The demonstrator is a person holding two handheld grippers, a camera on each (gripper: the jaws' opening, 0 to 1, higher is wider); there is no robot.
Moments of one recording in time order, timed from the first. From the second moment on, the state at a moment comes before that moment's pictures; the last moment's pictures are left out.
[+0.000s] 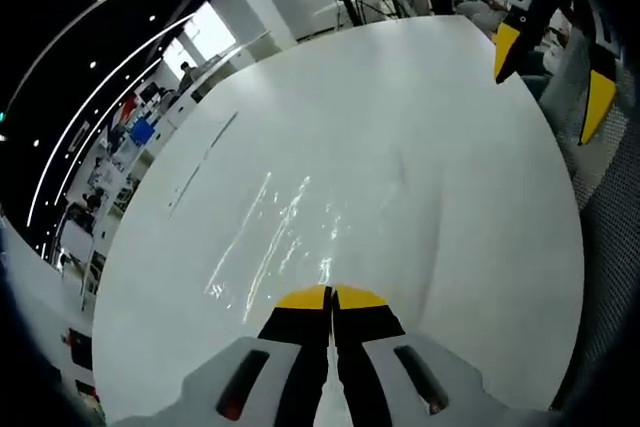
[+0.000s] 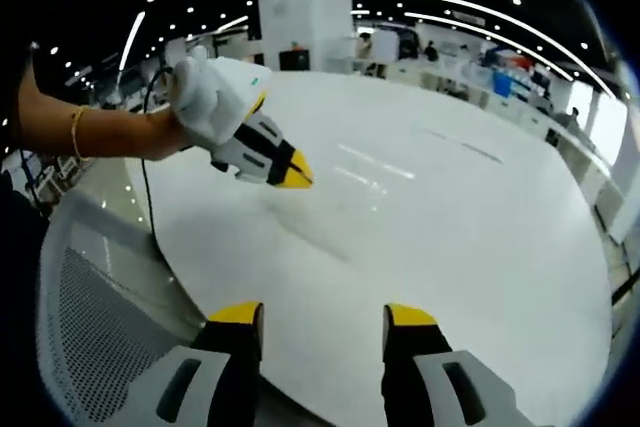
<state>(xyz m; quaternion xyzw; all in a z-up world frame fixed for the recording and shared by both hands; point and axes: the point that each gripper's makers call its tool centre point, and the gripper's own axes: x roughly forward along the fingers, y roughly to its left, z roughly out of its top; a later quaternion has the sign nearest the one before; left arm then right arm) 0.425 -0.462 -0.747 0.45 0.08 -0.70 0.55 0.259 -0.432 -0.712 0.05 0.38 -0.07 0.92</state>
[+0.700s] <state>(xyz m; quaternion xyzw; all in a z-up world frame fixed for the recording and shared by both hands) 0.397 -0.433 -0.726 0.37 0.12 -0.74 0.55 0.260 -0.437 -0.711 0.06 0.37 -0.09 0.92</state>
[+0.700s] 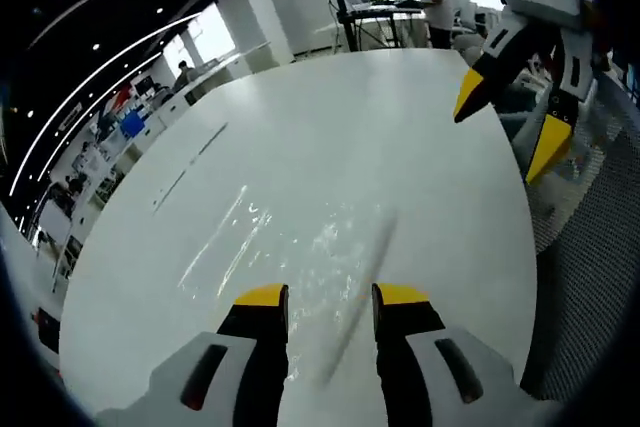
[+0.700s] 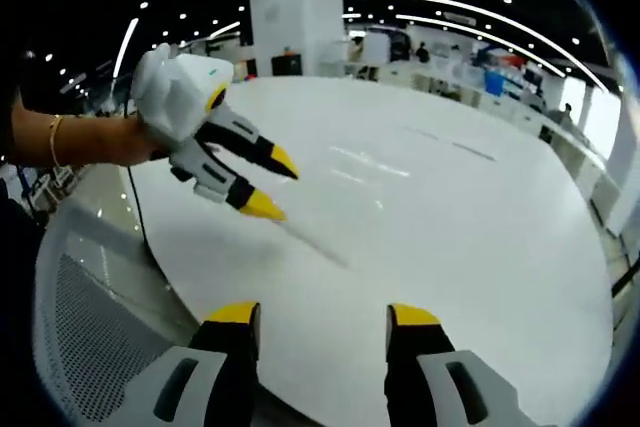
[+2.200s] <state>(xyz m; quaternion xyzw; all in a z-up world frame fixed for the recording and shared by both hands) 0.448 -0.347 -0.657 0.16 0.15 -0.65 0.72 0.264 -0.437 -0.687 0.10 0.29 -0.10 0.95</state>
